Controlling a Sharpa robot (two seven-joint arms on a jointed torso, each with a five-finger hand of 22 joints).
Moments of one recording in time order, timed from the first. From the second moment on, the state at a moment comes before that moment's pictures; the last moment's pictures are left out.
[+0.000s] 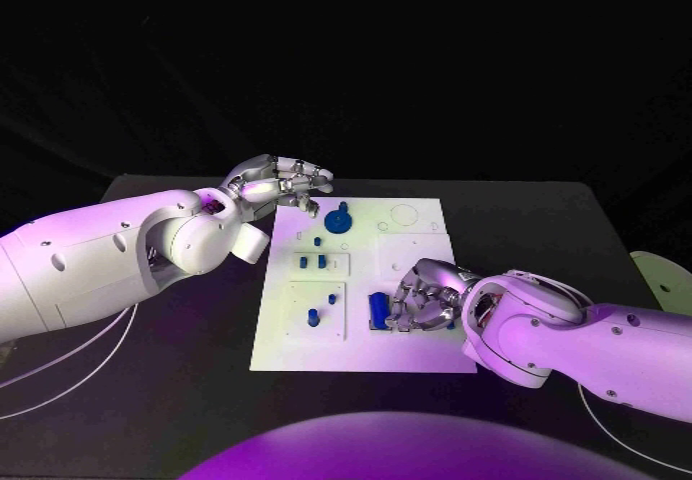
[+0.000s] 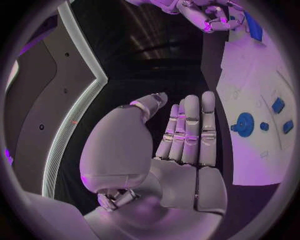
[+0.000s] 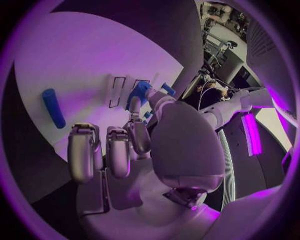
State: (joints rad) left arm 1.19 -0.86 -0.03 1.50 -0.17 -0.09 0.24; left_hand 1.30 -0.21 0.51 0.05 0.30 0.86 0.17 0.29 0.36 1.02 0.11 0.34 0.17 1.07 0.04 1.10 0.45 0.17 1.06 0.15 0.42 1.22; right arm 1.08 -0.89 -0.16 1.87 -1.27 -0.35 -0.51; right_hand 1.26 -0.24 0.39 0.24 0.15 1.10 0.02 0.38 0.63 1.46 -0.05 1.24 1.31 1.46 -0.10 1.55 1.31 0.05 1.47 0.01 1.44 1.31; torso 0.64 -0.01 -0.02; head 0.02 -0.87
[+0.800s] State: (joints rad) left arm 1.19 -0.86 -0.03 1.50 -0.17 -0.09 0.24; left_hand 1.30 -0.21 0.51 0.05 0.30 0.86 0.18 0.29 0.36 1.02 0.11 0.34 0.17 1.07 0.04 1.10 0.45 0.17 1.06 0.15 0.42 1.22; right arm 1.08 -0.89 -0.16 1.87 -1.28 -0.35 -0.50; right_hand 1.21 -0.22 0.16 0.29 0.06 1.08 0.04 0.37 0.67 1.45 -0.03 1.18 1.30 1.46 -0.10 1.55 1.31 0.05 1.47 0.01 1.40 1.31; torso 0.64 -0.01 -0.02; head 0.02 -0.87
